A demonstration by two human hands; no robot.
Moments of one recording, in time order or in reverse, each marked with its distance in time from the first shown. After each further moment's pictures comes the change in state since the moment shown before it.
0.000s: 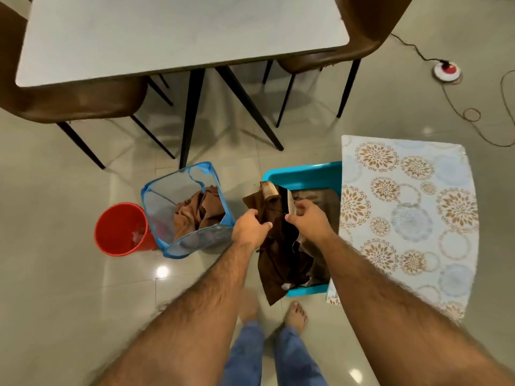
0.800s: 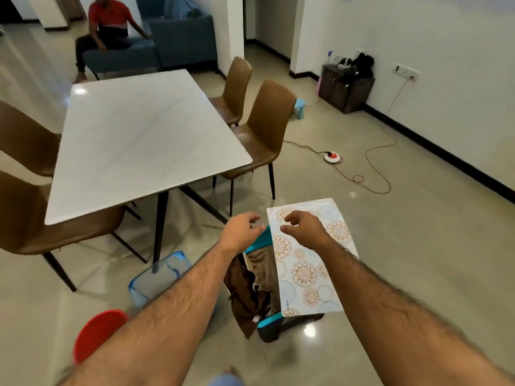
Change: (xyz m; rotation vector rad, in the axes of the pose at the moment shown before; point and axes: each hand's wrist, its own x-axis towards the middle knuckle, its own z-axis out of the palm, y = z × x) left_hand -0.218 0.146 -0.101 0.222 0.076 0.737; right_hand -0.242 -0.058 -0.178 0.011 0.391 -0.218
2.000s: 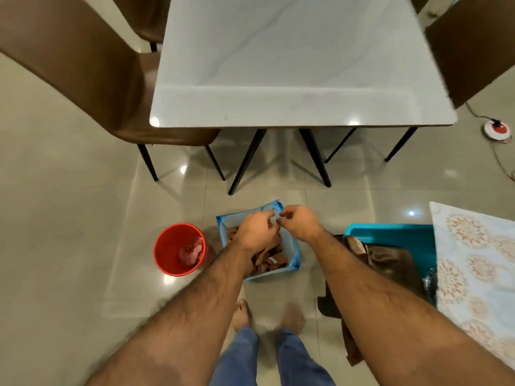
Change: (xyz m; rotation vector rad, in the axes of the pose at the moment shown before) left_hand 0.059 -0.386 -0.051 -0.099 -0.032 -0.430; right_hand 0.171 -0.139 0.412 -0.289 -0.580 -0.074
